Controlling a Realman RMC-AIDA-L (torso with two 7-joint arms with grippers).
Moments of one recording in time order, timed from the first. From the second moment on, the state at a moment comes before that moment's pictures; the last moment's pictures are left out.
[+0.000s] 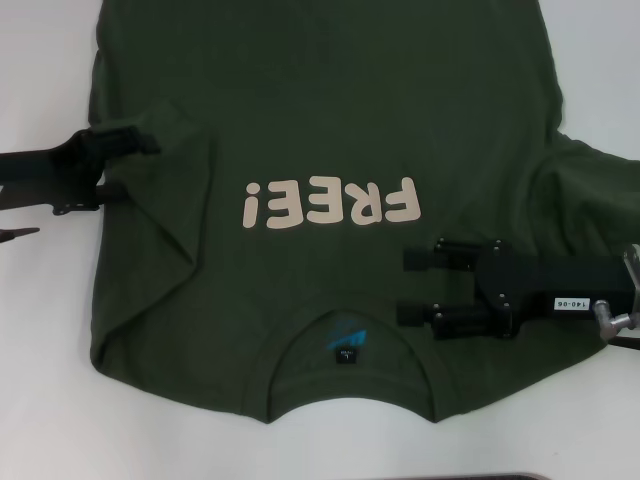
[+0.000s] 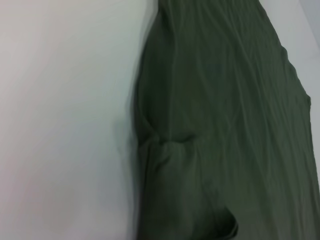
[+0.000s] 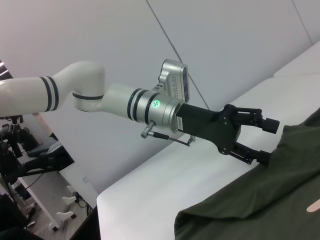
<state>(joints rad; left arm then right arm) -0.52 -2.06 -2.48 -0.68 -0.92 1.24 -2.63 0.41 2.08 -0.76 -0.48 -1.98 -1.73 1.37</state>
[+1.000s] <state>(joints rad) -0.51 -2.01 -2.65 -0.62 -1.14 1.61 -2.51 0.41 2.08 -0.75 -0.47 -1.98 -1.71 1.37</state>
